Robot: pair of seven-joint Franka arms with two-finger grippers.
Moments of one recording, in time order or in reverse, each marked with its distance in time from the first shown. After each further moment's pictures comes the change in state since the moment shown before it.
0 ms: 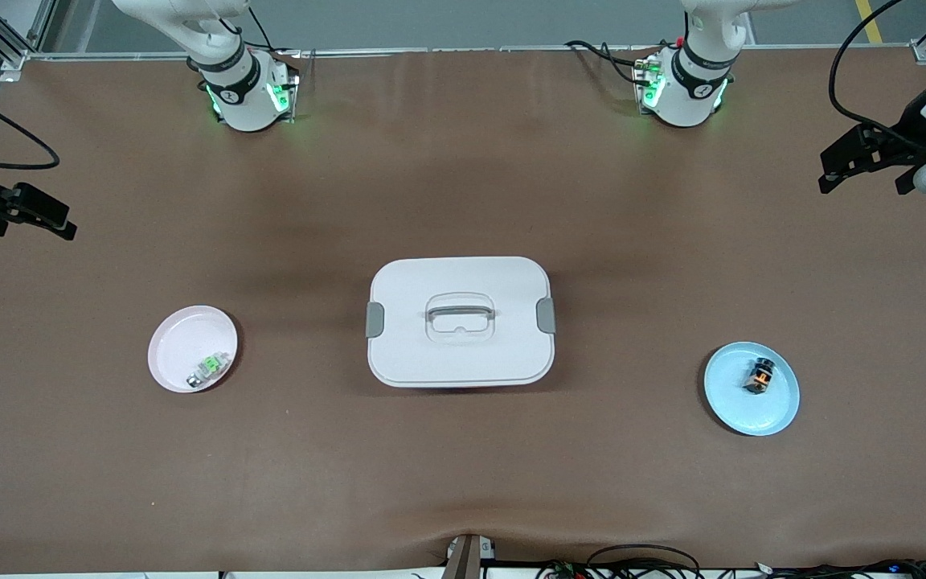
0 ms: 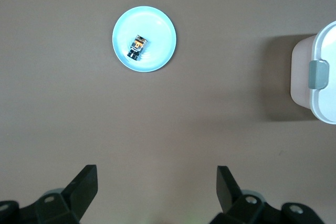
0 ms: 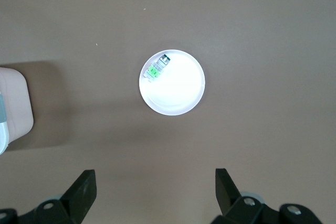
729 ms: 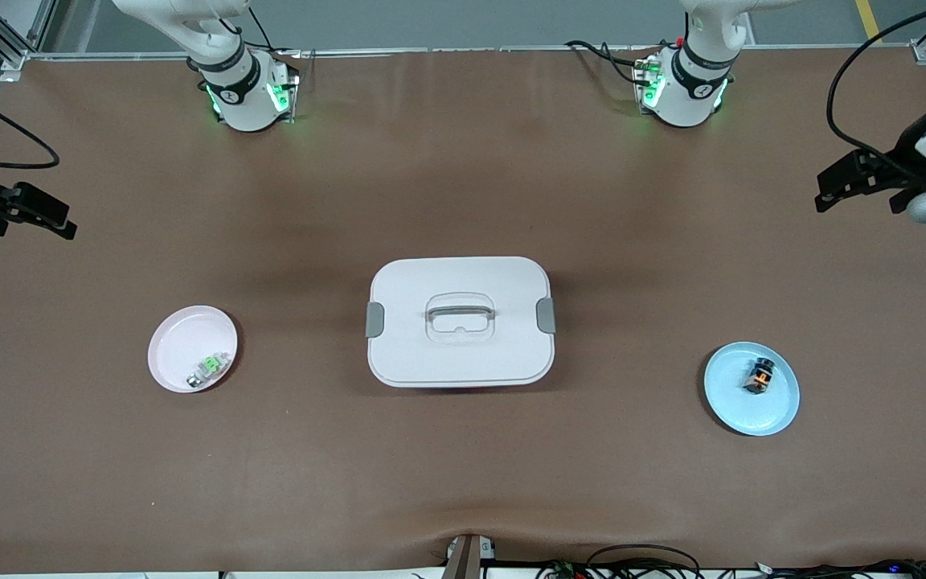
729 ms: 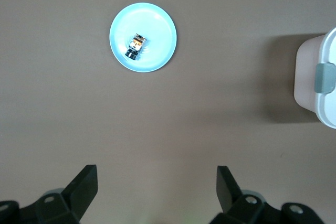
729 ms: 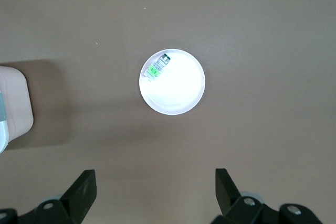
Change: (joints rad) left arm 0.004 0.086 0.004 0.040 0.003 0.000 -0.005; right arm 0.000 0.000 -0.001 0.000 0.001 -0.001 -0.001
